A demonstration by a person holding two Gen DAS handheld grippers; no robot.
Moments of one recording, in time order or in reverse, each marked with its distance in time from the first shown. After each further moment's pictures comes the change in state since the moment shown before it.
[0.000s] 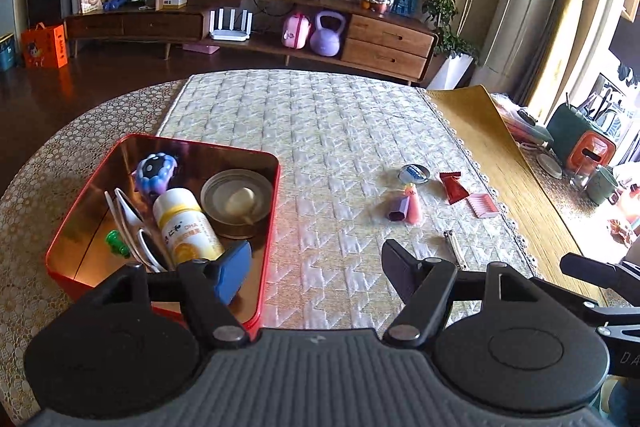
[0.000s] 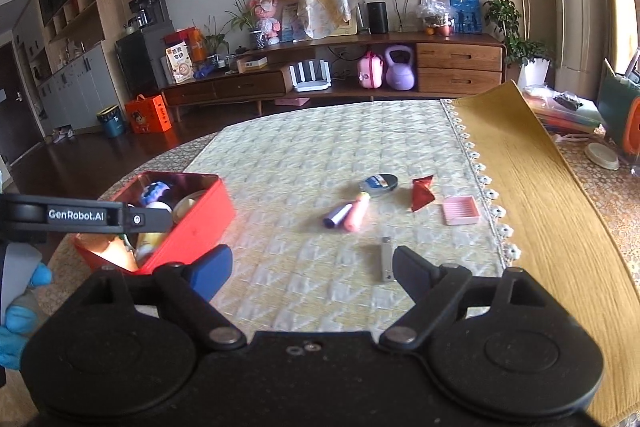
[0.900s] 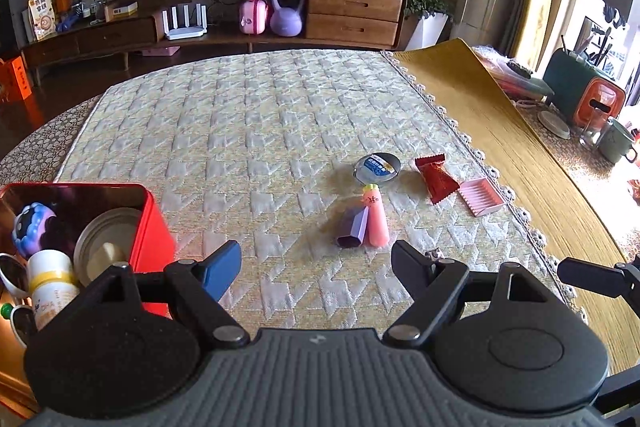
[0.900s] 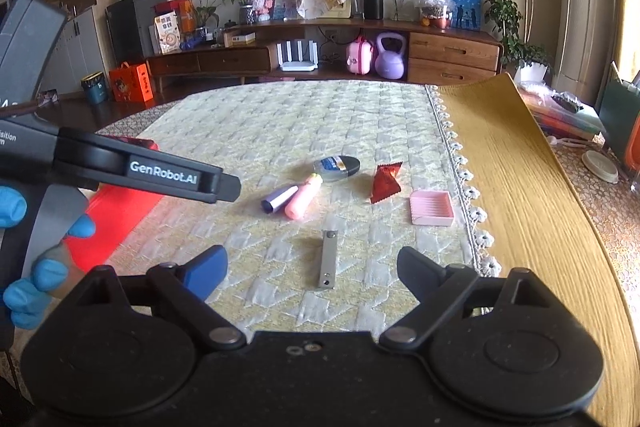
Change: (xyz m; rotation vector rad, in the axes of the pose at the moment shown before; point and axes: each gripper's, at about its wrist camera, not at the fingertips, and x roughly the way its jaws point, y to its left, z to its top) left arm 0.115 -0.073 0.020 0.152 0.059 -0.009; right arm 0.063 -0.044 -0.006 -0.076 0.063 -0.051
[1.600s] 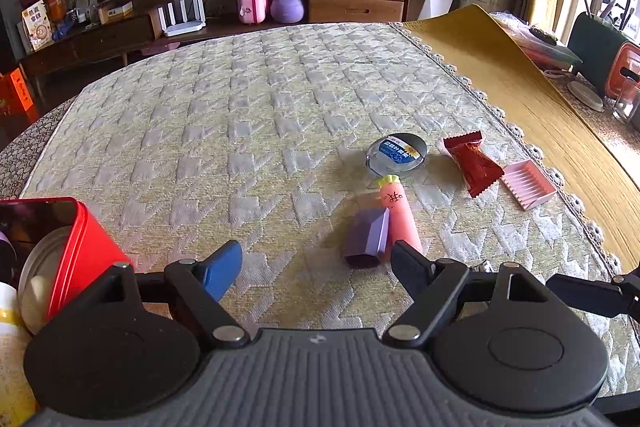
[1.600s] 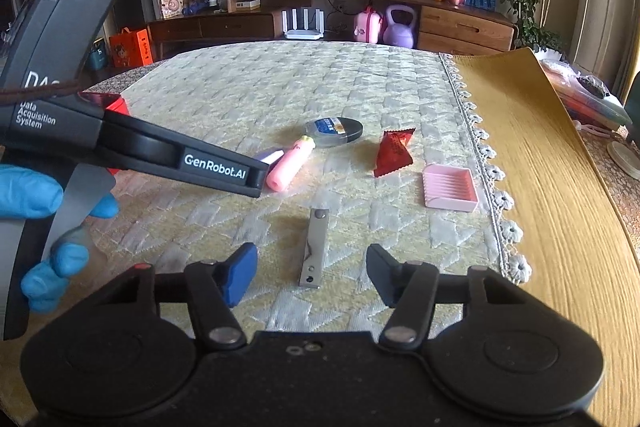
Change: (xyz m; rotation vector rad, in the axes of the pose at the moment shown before) left arm 0.070 -0.011 0.003 0.053 0.030 0.053; right arm 0.053 -0.008 -0.005 -0.052 0.083 0.003
